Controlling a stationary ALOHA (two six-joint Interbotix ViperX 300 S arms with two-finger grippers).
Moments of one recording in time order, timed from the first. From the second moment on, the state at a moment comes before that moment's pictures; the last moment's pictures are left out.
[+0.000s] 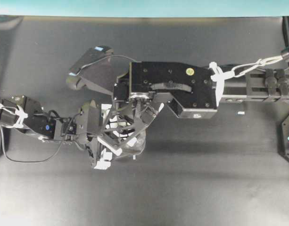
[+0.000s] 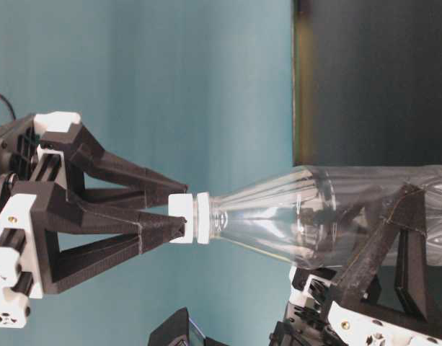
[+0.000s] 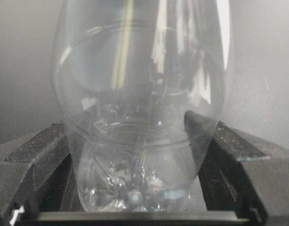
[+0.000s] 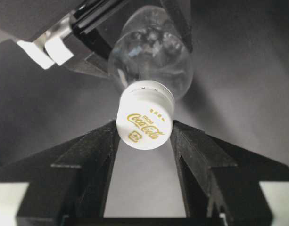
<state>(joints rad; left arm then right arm) -0.02 0.26 0.90 0.04 -0.82 -0.10 0.08 0.39 -0.49 0.05 1.50 0.59</state>
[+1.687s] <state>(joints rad) -0.04 0.27 0.87 0.04 -0.79 -0.09 0.08 0.23 -0.22 0.05 1.24 -0.96</state>
